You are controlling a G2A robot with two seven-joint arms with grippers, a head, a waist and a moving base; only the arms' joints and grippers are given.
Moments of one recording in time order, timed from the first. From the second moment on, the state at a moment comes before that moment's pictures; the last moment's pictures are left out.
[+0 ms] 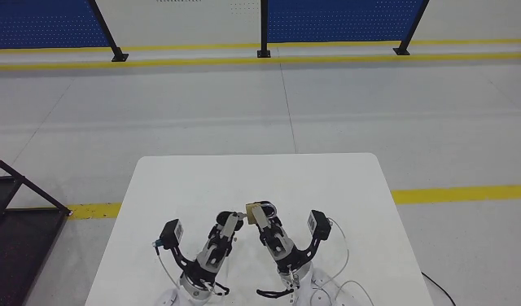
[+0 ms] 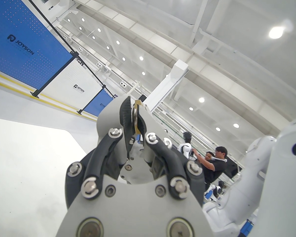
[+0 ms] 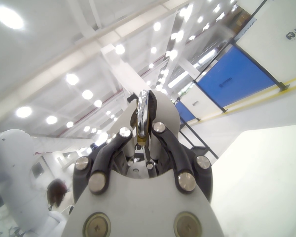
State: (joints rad) left arm 1.95 -1.25 -1.21 -1.80 0.57 -0.83 0.37; right arm -1.61 -1.38 0.84 -1.56 -0.66 -0.77 -0.55
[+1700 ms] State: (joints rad) left arm 1.91 -1.26 -1.22 -1.75 1.22 -0.65 0.74; right arm -1.67 -1.36 0.91 -1.63 -0.59 -0.75 -0.35
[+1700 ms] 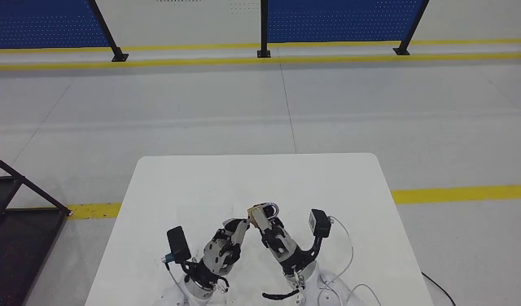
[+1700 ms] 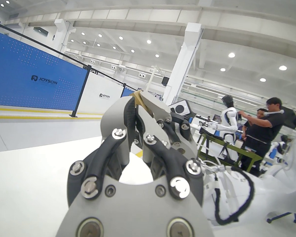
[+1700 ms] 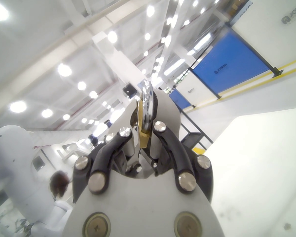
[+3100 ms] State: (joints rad) left arm 1.85 -1.23 -1.22 -1.70 1.78 -0.15 1.01; right arm -1.68 -1.36 0.92 -1.63 -0.58 -0.75 -0.34
